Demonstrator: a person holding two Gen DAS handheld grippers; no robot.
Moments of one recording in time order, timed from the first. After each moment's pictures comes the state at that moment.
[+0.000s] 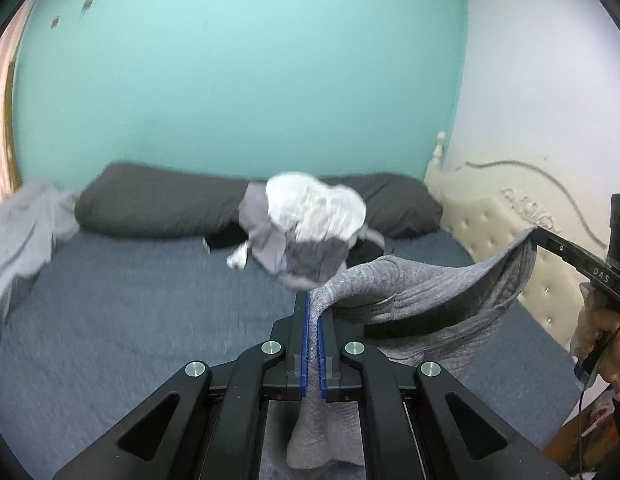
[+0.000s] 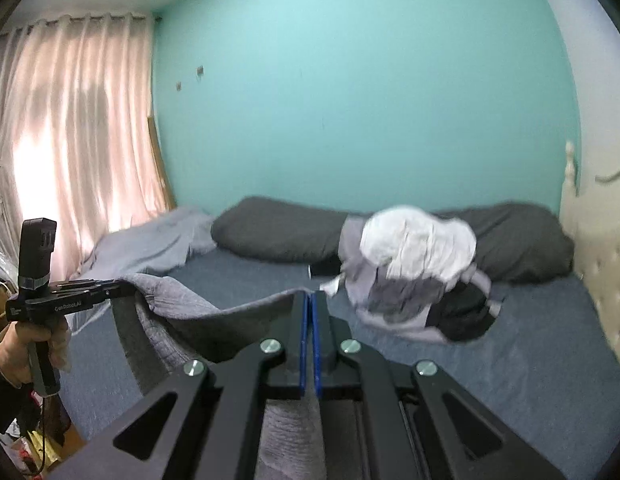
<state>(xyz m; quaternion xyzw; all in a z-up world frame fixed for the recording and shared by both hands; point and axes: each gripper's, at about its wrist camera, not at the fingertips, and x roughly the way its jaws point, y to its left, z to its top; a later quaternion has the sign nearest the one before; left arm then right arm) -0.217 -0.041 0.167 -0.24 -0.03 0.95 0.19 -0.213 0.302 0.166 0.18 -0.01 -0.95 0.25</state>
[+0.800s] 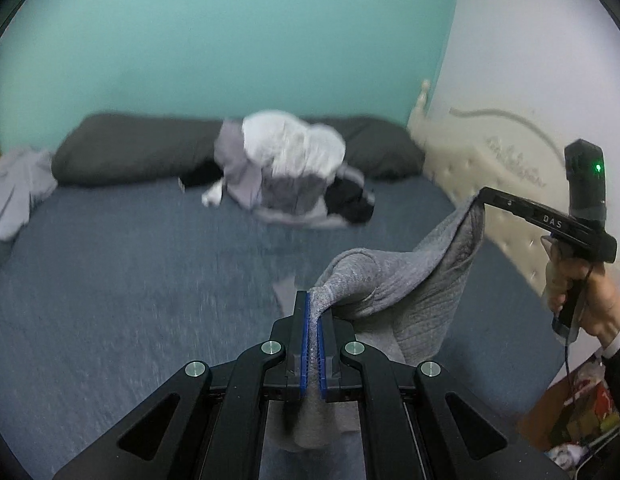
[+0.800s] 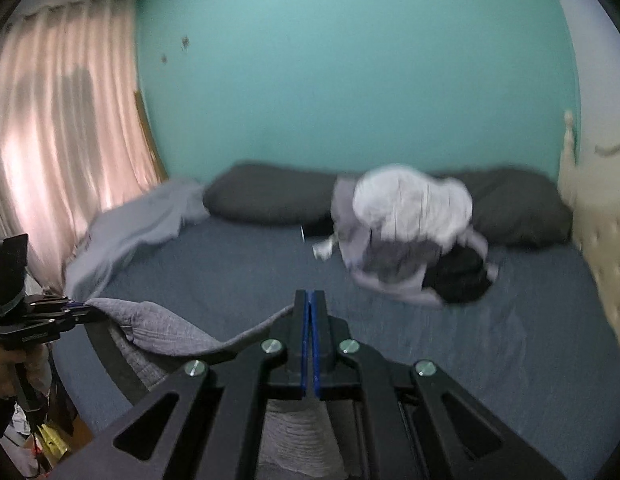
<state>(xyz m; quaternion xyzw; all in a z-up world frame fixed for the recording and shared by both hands) -0.214 -0.014 0.056 -0.35 -0.03 0.91 0.22 -0.245 0.303 0.100 0.28 -0.01 -0.93 0.24</state>
